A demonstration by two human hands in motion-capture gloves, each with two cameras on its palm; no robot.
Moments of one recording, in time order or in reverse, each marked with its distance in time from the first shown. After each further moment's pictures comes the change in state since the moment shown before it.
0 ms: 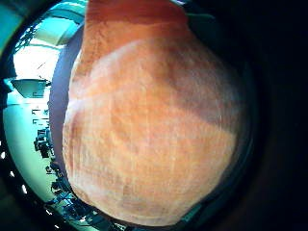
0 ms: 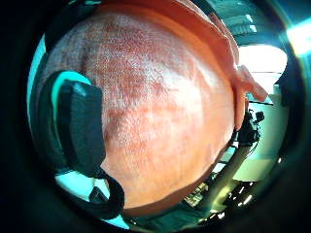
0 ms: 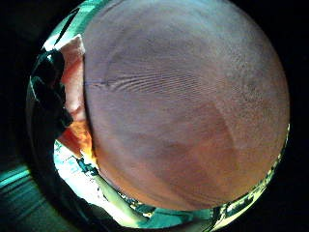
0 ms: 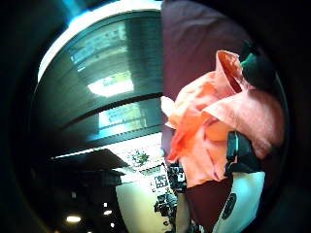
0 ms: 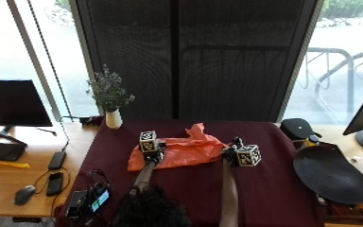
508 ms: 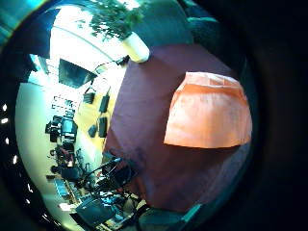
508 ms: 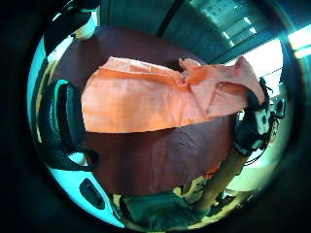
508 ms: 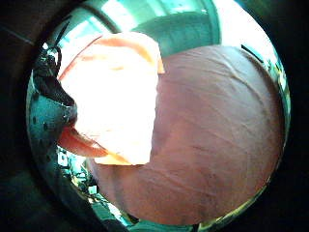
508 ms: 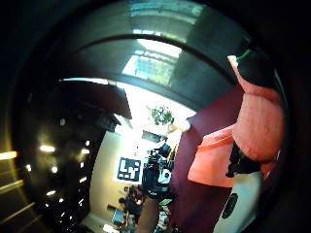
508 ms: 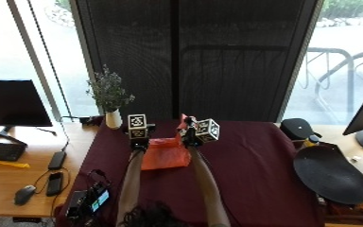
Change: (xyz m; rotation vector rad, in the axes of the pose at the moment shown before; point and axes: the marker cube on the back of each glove) left arm -0.043 0.059 -0.176 0.286 -0.146 -0.112; right arm -0.186 0.123 0.094 -0.044 -0.021 -0.718
